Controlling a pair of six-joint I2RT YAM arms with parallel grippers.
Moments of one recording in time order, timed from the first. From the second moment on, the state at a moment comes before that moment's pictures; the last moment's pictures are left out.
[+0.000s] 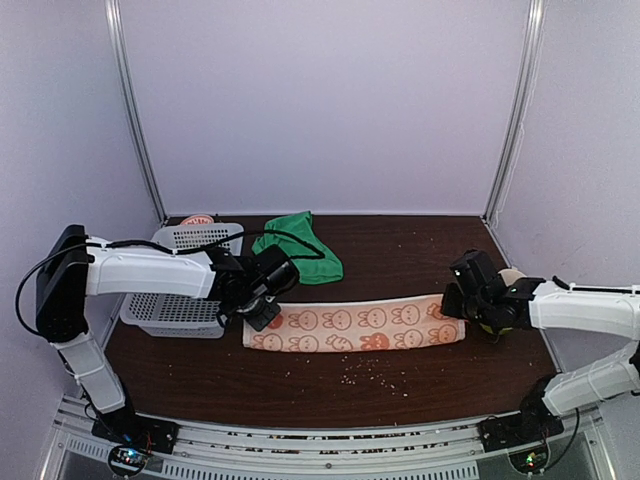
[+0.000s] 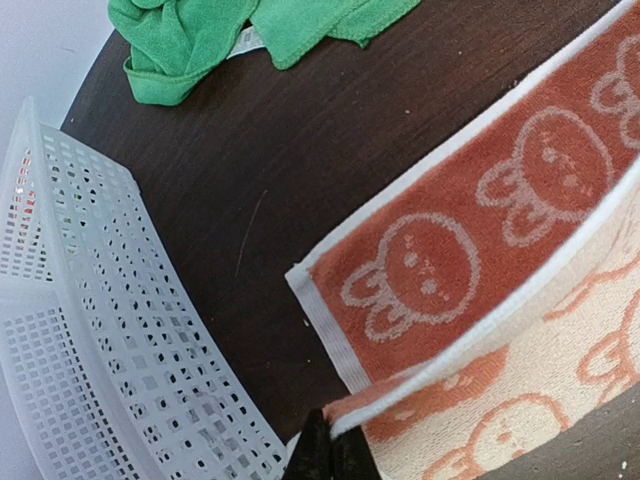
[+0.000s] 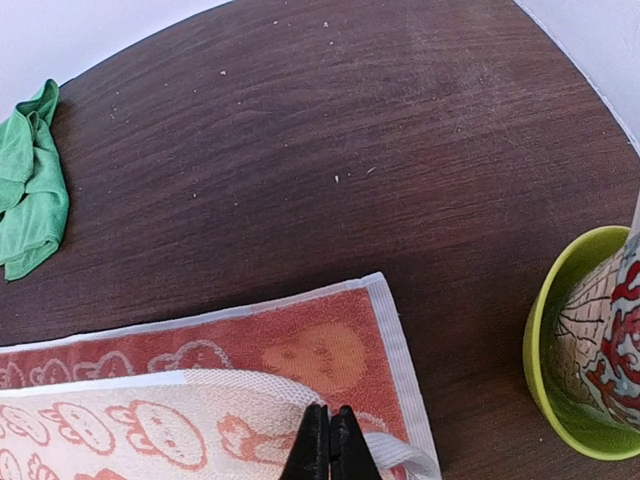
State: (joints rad) left arm -0.94 1.73 1.17 -0.65 -0.52 -0.12; right arm 0.63 1.19 0.61 -0.27 0.46 0.73
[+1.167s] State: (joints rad) left arm -0.87 1.95 1.31 -0.67 -0.46 -0.08; right arm 0.50 1.53 0.76 -0.25 0.33 0.65
